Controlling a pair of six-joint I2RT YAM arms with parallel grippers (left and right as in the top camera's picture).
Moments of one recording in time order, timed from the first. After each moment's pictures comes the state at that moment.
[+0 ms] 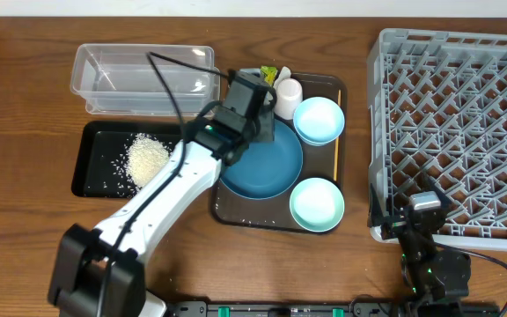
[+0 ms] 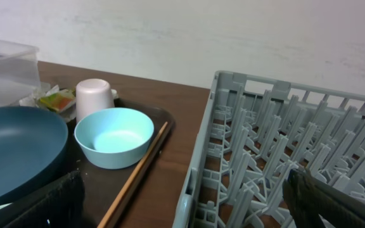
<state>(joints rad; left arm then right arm) -0.53 1.64 1.23 -0.49 -0.06 -0.49 0.09 0.01 0.01 -0.07 -0.07 -0.09</state>
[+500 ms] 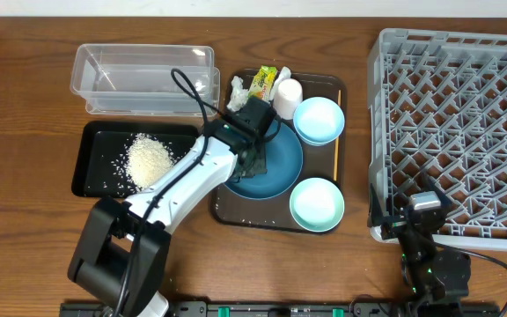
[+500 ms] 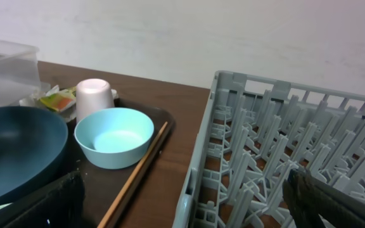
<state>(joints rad) -0.56 1.75 1.21 -0.83 -0.06 -0.60 0.09 0.01 0.01 -0.07 -0.07 -0.09</state>
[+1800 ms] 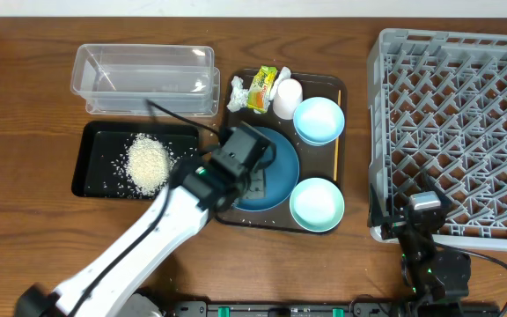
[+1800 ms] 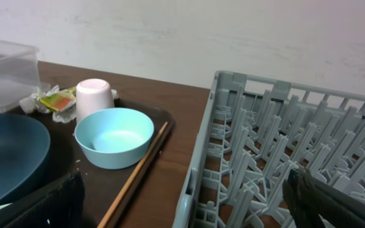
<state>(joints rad) -0.66 1.35 1.07 -0.83 -0.08 -0.67 0.09 0.01 0.01 -0.07 -0.07 -0.09</state>
